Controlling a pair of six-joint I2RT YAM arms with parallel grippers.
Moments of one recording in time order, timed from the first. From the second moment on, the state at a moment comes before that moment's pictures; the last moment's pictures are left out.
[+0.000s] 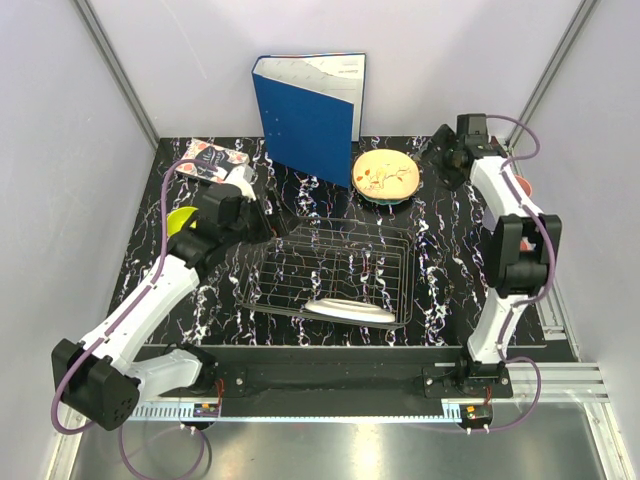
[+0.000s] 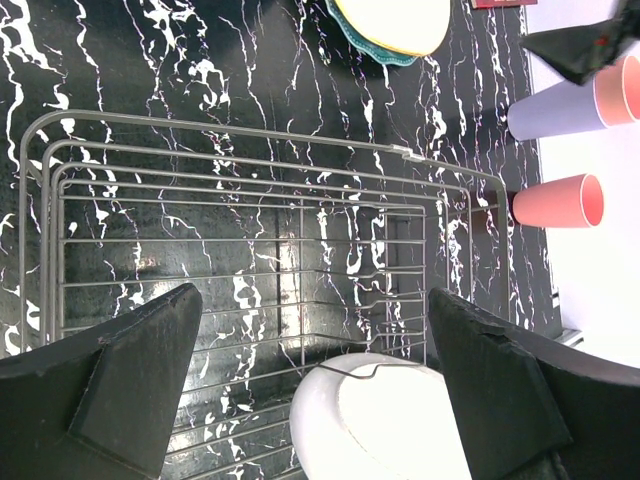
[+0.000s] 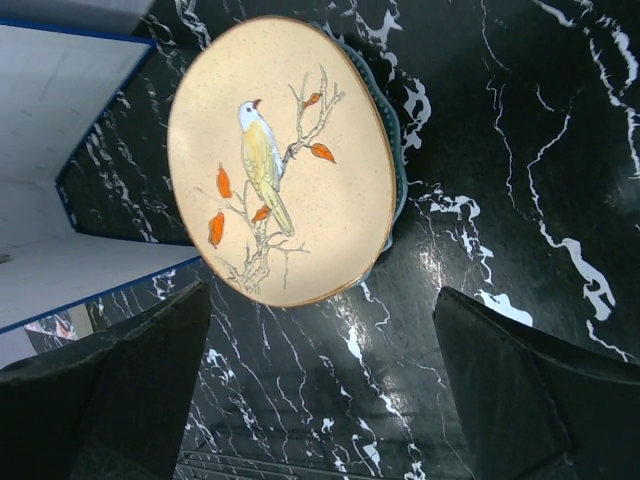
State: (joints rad) left arm -0.46 1.11 0.99 -0.40 0.13 -0.66; right arm 0.03 1.97 1.69 -0.52 -0.10 0.76
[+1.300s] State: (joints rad) left arm -1.14 0.78 0.66 -0.22 0.18 0.52; right arm 0.24 1.12 1.15 -0.36 -0.17 0.75
